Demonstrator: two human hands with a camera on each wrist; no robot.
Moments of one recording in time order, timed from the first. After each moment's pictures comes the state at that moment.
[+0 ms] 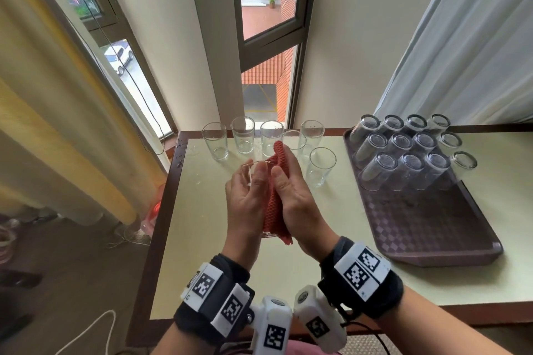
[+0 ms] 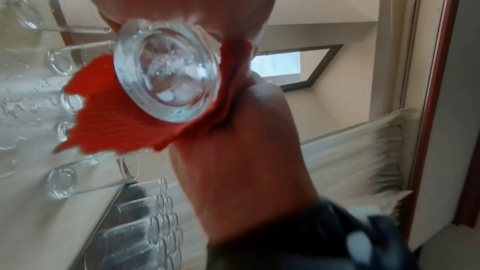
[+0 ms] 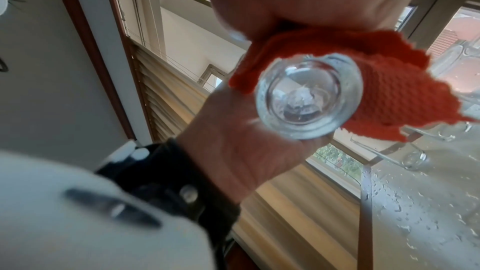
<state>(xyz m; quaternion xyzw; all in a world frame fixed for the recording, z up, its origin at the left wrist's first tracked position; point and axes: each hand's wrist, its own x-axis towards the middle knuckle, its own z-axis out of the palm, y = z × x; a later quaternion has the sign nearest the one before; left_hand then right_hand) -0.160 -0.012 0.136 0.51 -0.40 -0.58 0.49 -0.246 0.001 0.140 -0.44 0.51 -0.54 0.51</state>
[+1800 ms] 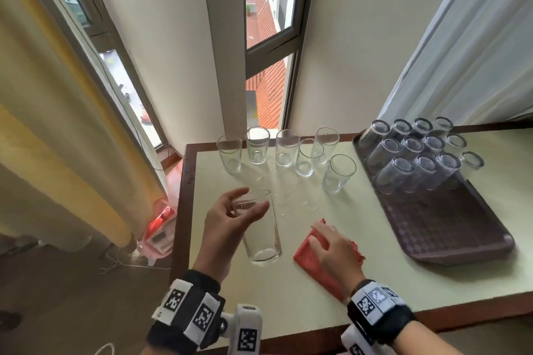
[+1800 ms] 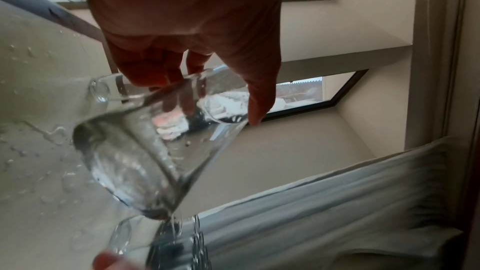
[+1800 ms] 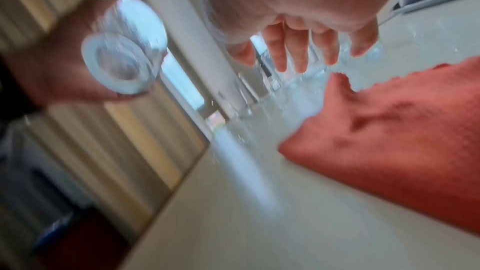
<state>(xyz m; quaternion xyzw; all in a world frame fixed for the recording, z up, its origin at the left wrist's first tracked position) -0.048 -0.061 0.101 0.49 -0.47 -0.62 0.39 -0.256 0.024 0.014 -0.49 0.79 -0.24 0.28</state>
